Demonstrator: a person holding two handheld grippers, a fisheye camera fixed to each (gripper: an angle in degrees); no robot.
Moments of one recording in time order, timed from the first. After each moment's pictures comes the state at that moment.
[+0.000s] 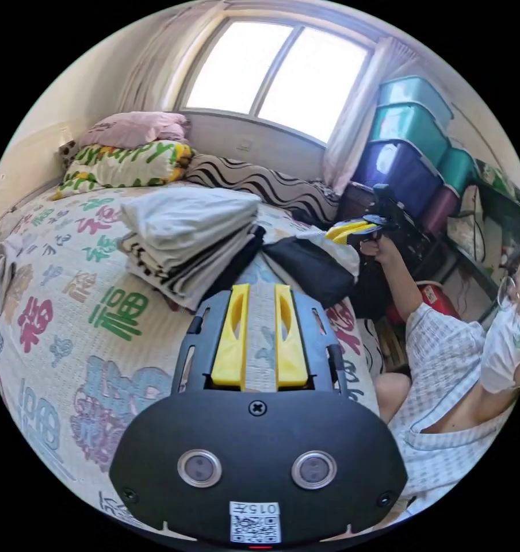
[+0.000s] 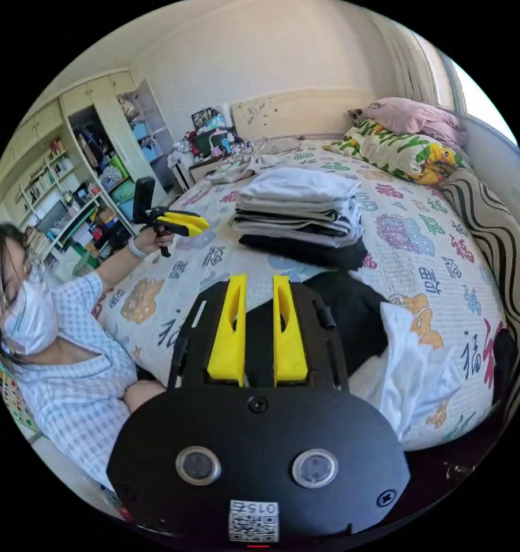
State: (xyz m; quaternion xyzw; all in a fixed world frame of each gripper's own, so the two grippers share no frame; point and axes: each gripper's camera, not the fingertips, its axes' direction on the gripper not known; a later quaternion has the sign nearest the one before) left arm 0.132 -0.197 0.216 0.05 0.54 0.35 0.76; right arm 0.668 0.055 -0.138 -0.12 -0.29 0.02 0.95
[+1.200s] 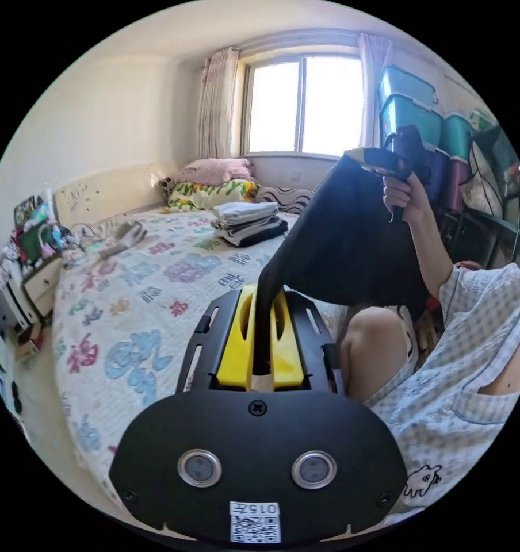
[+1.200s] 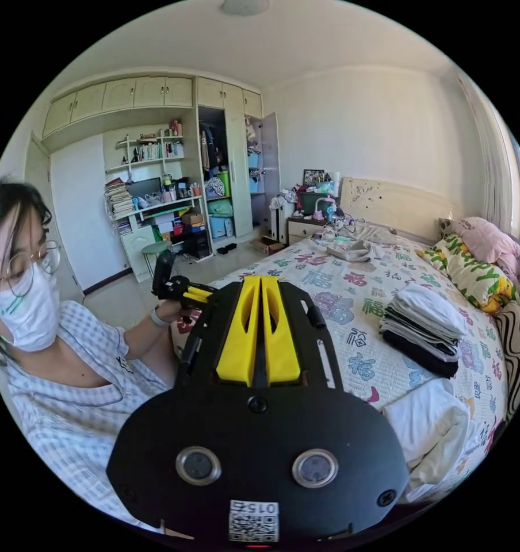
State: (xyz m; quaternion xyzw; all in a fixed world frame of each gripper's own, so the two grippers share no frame) left arm -0.067 0.190 0.033 0.23 0.31 0.24 0.89; right arm 0.435 0.123 -0.373 0.16 -0.40 -0.08 0.90
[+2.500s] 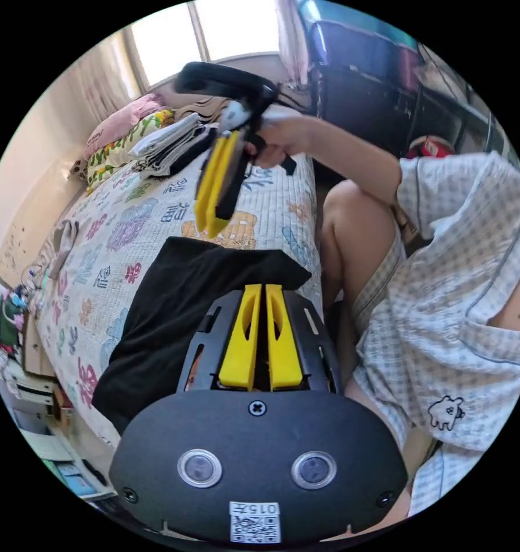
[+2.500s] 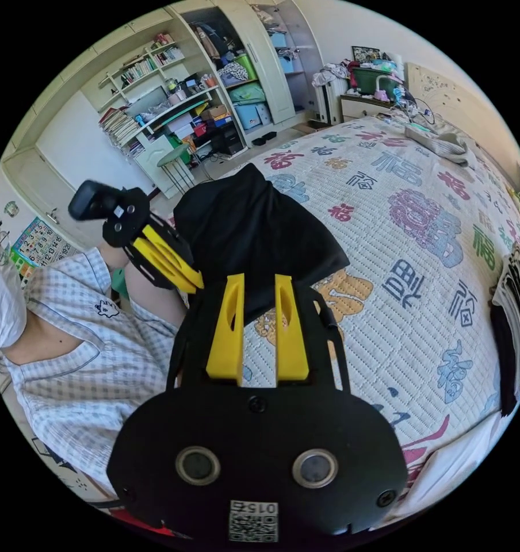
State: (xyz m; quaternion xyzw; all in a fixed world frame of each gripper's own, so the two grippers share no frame) left arm -0.061 0.184 0.038 0.03 0.33 0.45 0.83; right arm 0.276 0.039 -0.084 -0.15 -0.49 -0.18 0.84
